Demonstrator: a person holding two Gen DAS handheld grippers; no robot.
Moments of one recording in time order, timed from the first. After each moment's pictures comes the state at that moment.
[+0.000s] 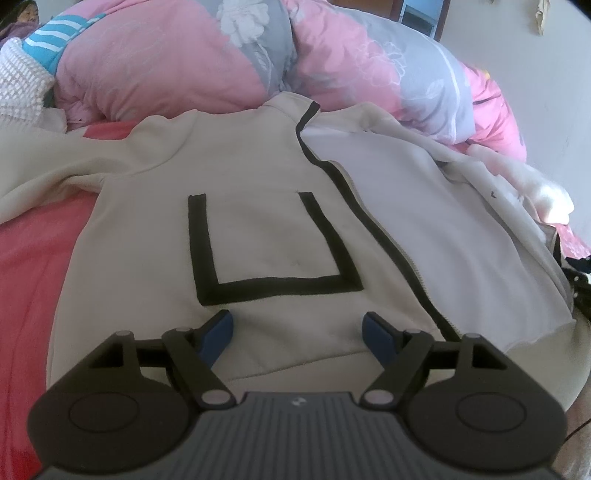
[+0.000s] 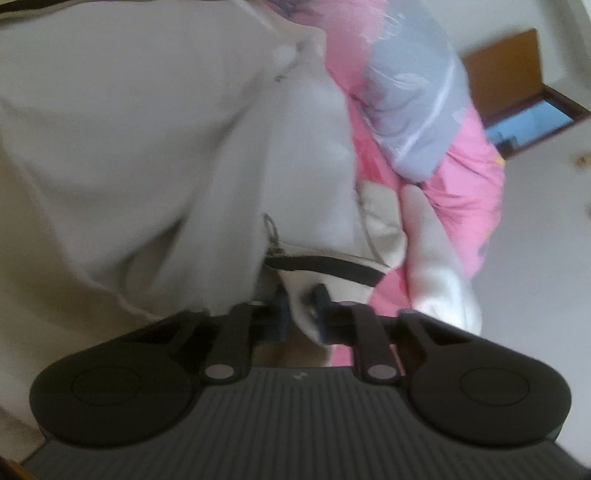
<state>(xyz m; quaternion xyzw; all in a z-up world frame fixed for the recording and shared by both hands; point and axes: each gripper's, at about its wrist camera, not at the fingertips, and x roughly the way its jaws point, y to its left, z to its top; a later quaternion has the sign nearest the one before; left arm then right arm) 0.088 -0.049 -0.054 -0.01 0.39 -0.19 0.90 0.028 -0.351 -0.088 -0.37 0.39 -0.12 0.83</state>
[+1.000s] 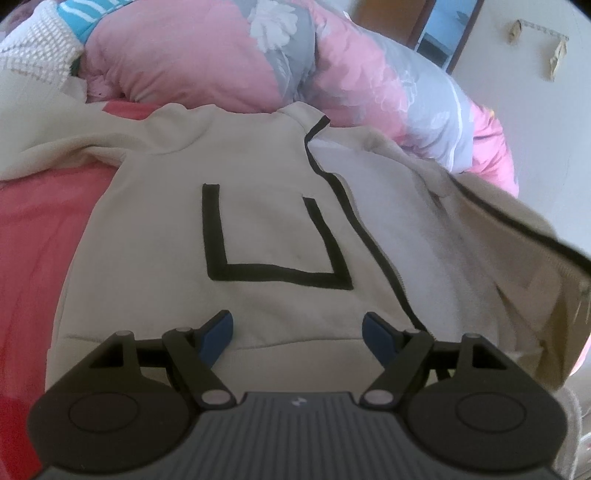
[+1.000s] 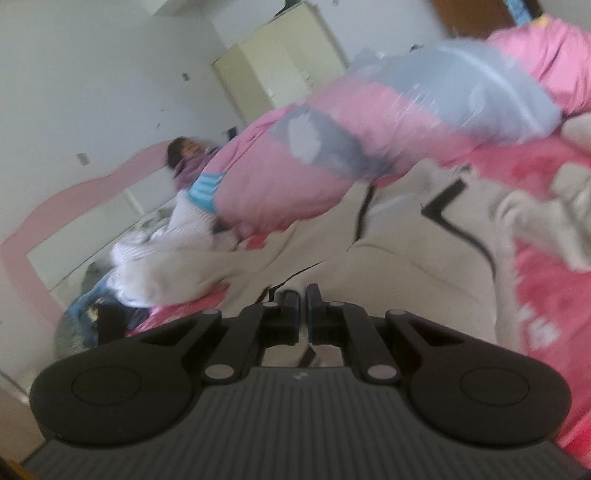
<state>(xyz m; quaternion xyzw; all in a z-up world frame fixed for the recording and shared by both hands) 0.070 -0.023 -0.052 -0.09 0.38 -0.19 0.90 -0.031 -0.325 -0.006 0.23 0.21 0.18 0.94</state>
